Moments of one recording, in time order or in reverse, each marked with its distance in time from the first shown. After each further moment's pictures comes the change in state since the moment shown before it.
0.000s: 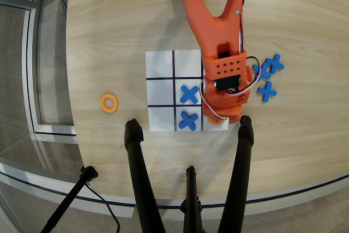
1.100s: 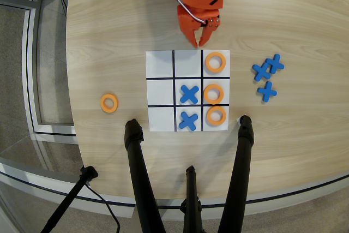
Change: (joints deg) arm 5.3 110.2 73.5 48.6 -16.1
